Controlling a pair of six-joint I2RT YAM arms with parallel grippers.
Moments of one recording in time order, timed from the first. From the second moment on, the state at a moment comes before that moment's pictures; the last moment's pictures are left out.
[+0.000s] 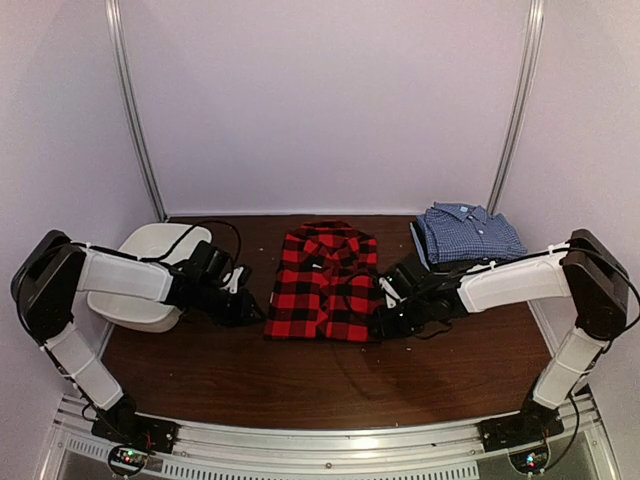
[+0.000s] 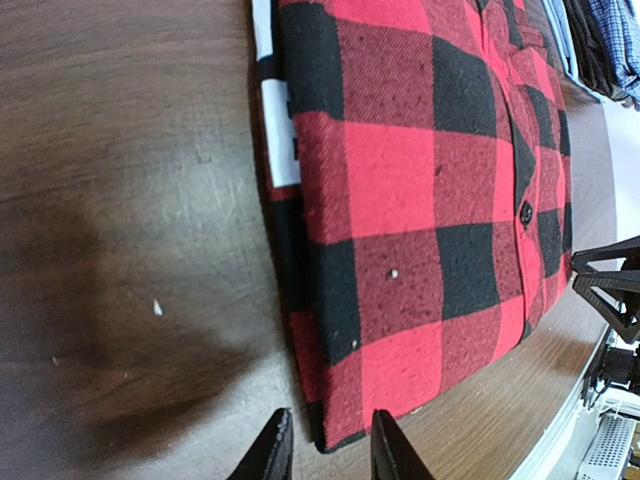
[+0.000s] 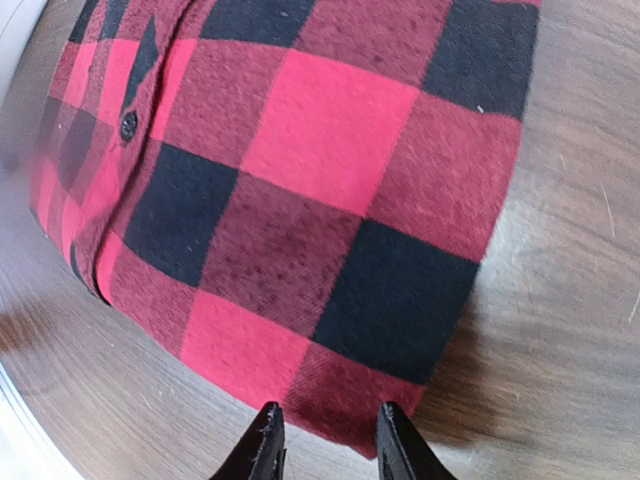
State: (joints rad) left arm -0.55 1.64 0.80 -0.12 0.39 -0.56; right arm 0.80 1.68 0.91 -0.22 -0.08 0.59
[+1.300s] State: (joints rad) left arm -0.60 1.67 0.75 -0.08 0.40 -0.56; right arm 0.81 1.64 0.76 -0.07 -0.11 0.69
